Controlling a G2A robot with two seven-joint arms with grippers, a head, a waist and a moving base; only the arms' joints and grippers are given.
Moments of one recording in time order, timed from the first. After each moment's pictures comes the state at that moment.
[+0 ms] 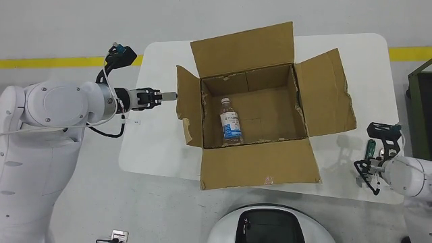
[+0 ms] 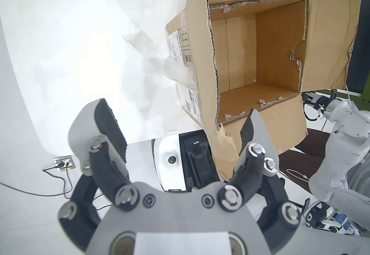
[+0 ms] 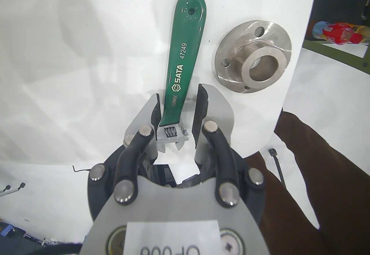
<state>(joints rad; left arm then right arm) 0.43 -0.77 -1.10 -1.75 0.24 0.35 -1.39 -1.49 -1.27 1.76 -2.07 -1.32 0.31 1.51</state>
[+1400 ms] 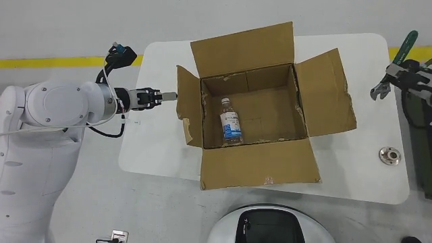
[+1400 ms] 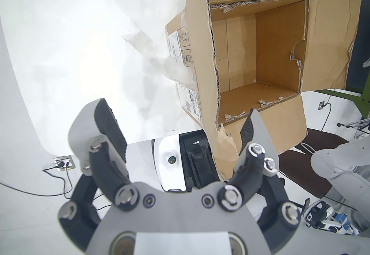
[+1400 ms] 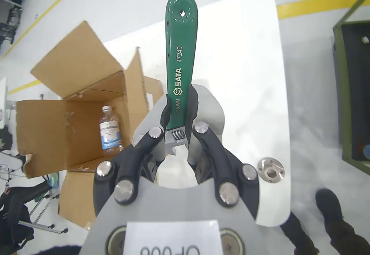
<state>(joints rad) 0.43 -0.77 -1.10 -1.75 0.24 0.35 -1.39 -1.01 -1.28 1.90 -2.27 -0.96 0.35 1.47</state>
